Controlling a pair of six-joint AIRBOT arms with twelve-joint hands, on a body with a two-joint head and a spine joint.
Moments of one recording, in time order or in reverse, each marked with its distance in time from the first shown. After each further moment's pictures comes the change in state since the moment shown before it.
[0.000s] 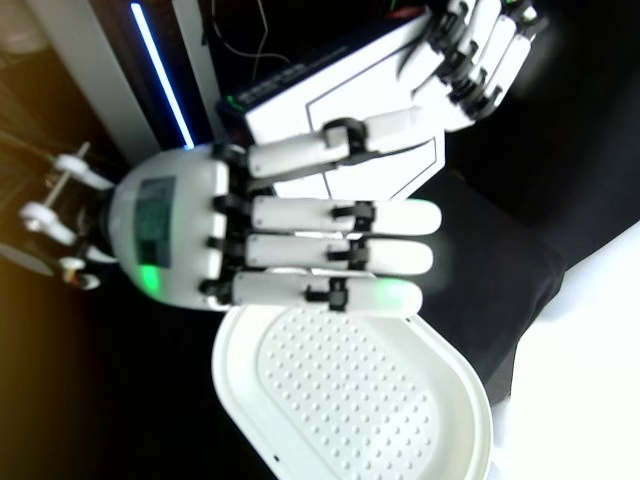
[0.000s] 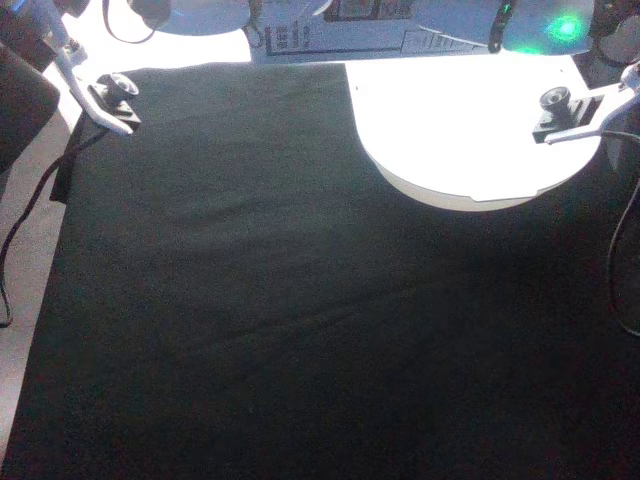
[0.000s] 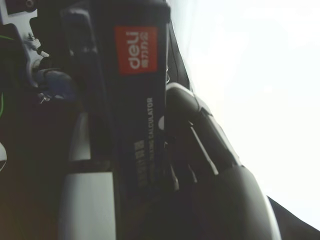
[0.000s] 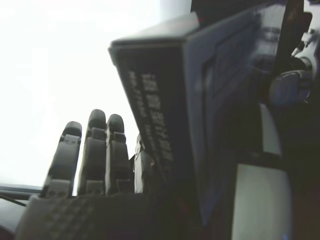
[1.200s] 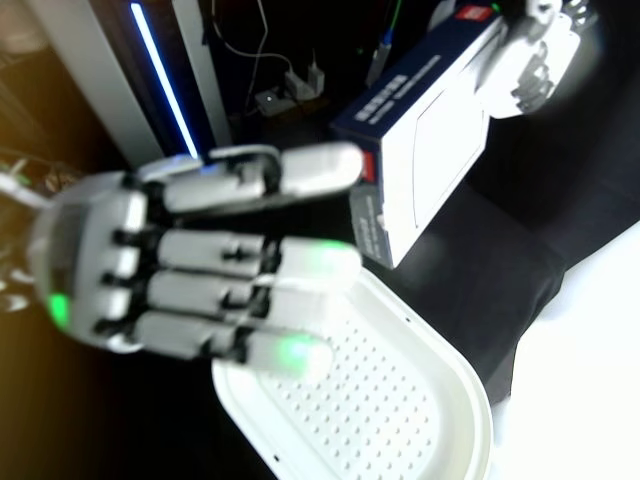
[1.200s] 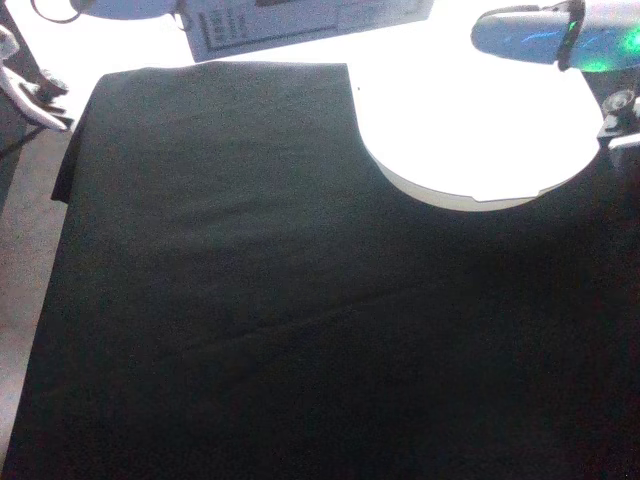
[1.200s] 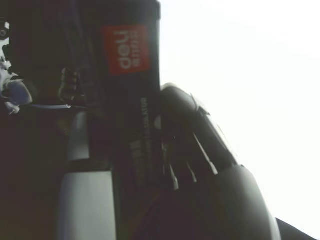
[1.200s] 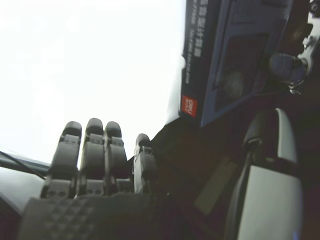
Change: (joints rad) left arm 0.000 0.085 -0.002 -0.036 0.070 -0.009; right arm -0.058 0.087 -0.019 -0.014 0.007 -0.036
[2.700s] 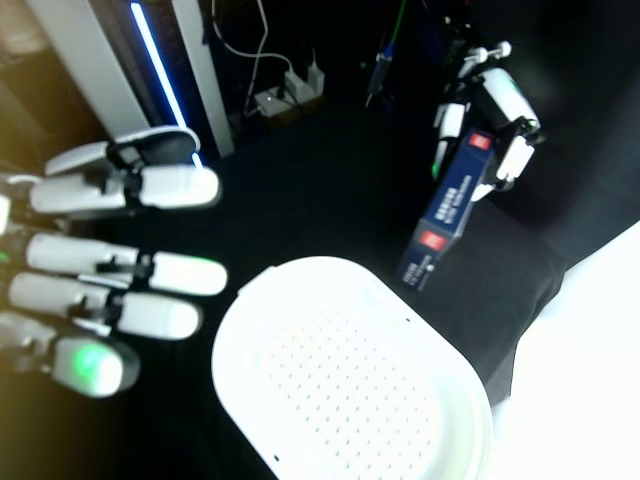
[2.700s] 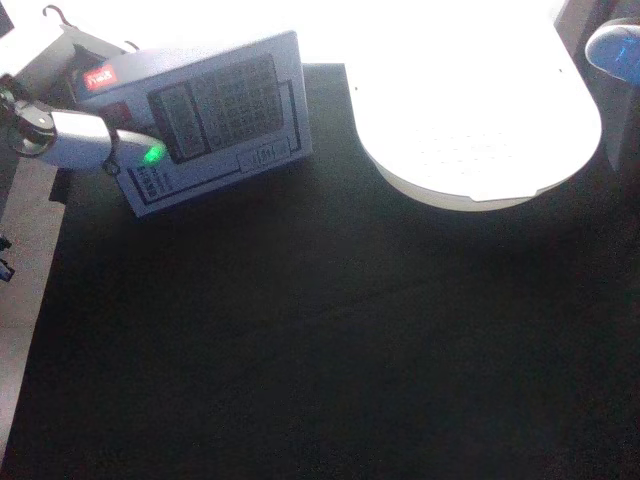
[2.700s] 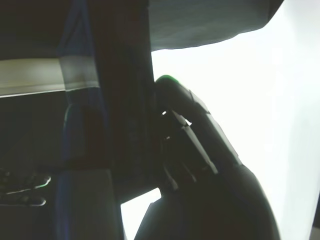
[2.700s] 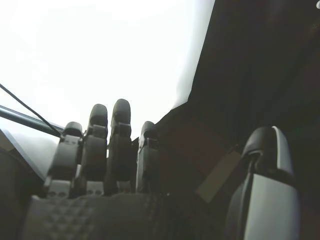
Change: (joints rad) left arm 0.335 -0.061 0.129 -0.451 0.125 0.068; right arm -0.223 0.131 -0.125 0.135 0.276 0.000
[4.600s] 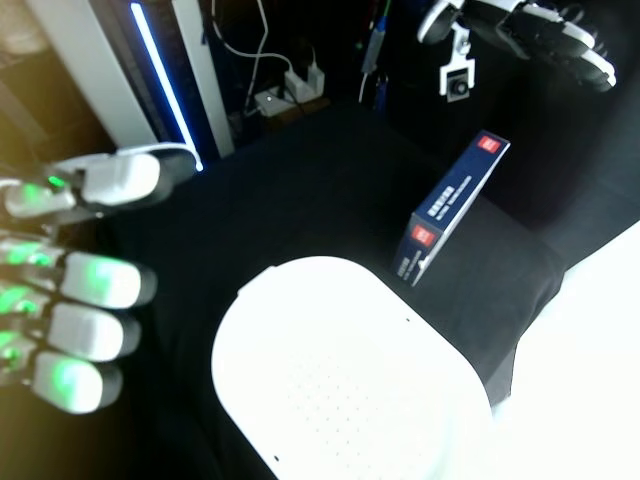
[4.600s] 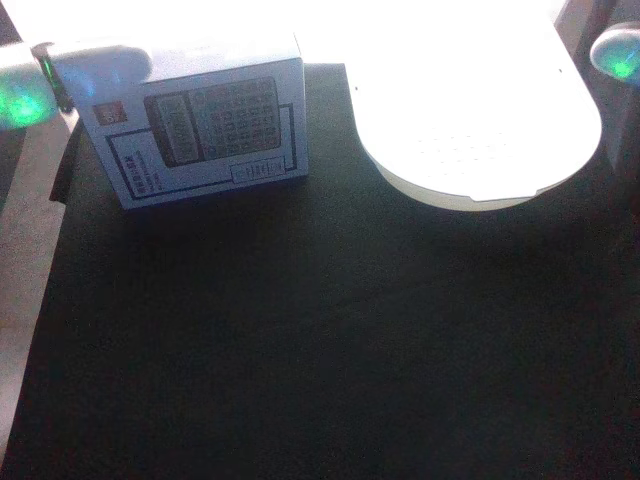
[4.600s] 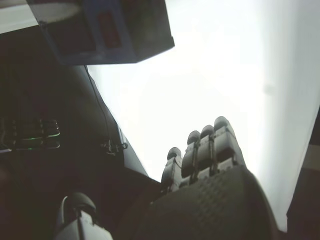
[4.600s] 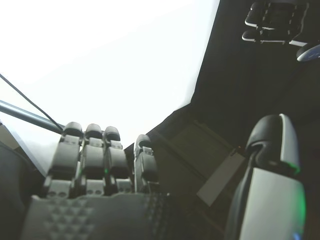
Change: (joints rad) left arm 0.076 0.193 -0.276 -0.002 -0.429 0.166; right arm 0.000 0.018 -0.007 0.002 -0.013 0.000
